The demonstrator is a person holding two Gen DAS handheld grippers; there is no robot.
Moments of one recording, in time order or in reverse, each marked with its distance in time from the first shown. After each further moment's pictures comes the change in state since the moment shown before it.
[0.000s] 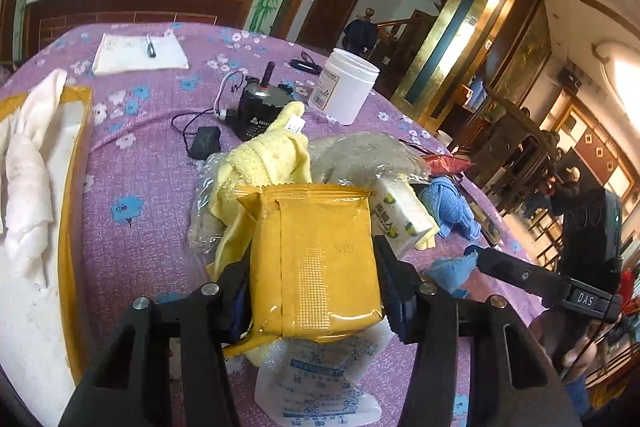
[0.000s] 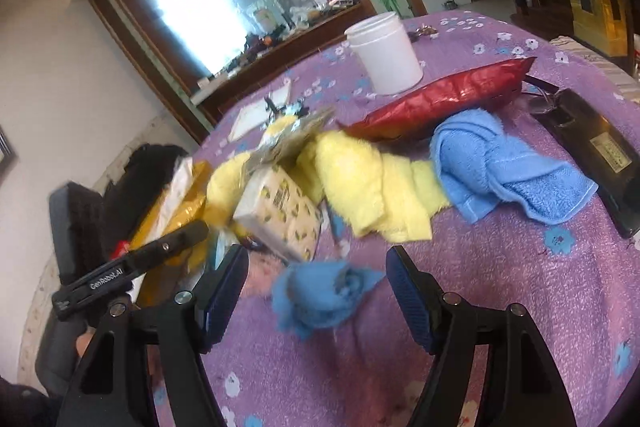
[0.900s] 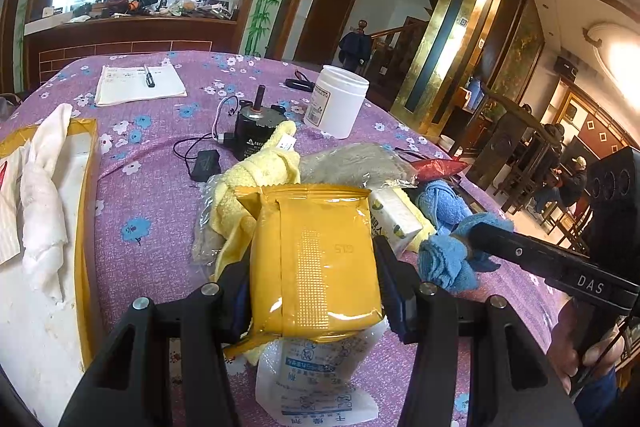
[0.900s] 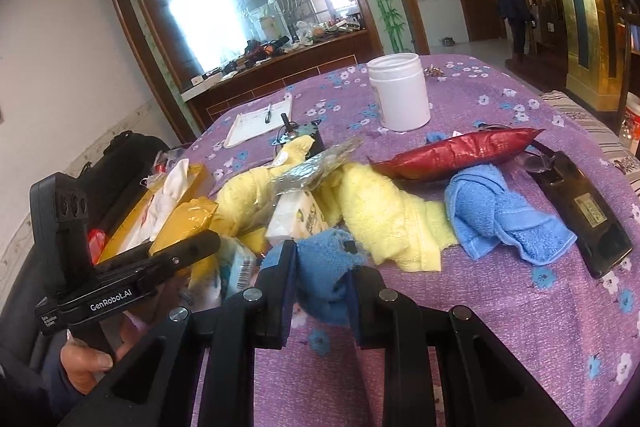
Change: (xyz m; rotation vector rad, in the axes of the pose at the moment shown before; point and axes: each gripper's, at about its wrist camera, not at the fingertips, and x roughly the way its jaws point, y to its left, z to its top) left arm -0.013 -0.008 -0.003 0.060 -0.060 0.028; right arm -0.017 0.047 0.009 -0.123 -0.092 -0.085
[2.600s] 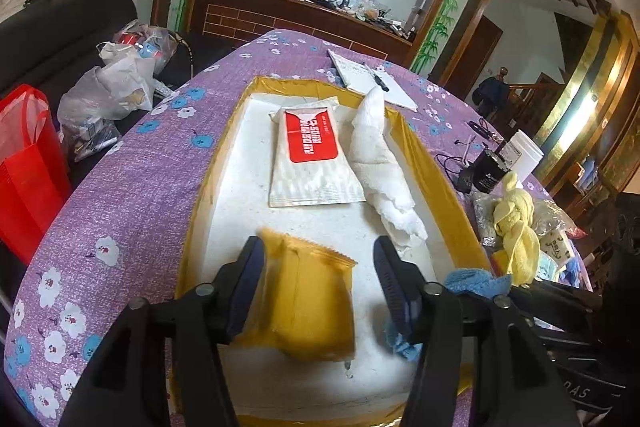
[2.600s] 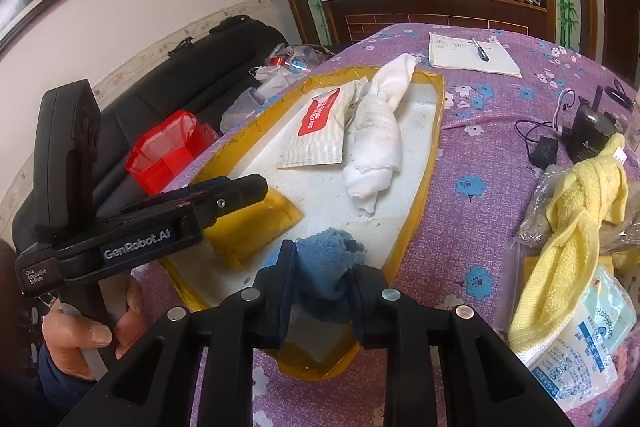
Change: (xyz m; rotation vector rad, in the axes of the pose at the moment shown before) left arm -0.134 0.171 -0.048 -0.330 -0.058 0.401; right arm 0.142 0.225 -0.040 -0.353 0.270 0.321
